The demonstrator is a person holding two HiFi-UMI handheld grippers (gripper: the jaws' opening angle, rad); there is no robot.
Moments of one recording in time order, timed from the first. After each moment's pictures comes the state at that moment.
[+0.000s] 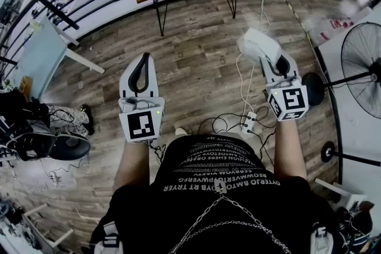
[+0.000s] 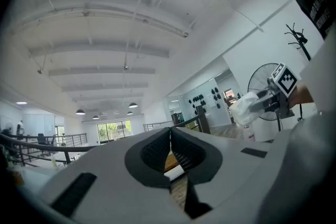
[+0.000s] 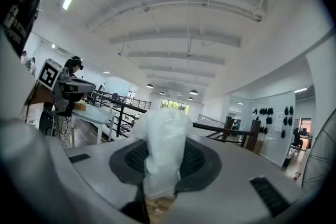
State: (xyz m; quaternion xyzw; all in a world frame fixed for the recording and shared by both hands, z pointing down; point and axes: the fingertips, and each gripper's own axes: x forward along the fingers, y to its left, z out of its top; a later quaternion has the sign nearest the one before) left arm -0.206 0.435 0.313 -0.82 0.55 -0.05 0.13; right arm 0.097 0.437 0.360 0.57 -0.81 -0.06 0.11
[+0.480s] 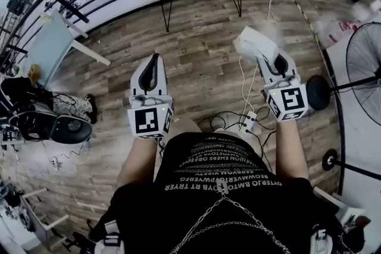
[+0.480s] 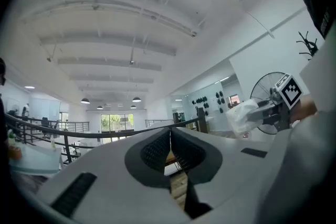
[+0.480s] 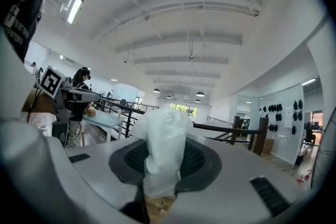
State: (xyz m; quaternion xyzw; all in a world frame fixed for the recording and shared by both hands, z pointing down) left arm -0.108 0.483 0.336 -0.82 0.57 -0.02 0.06; right arm 0.164 0.473 0.364 0.53 -0.84 -0.06 0.09
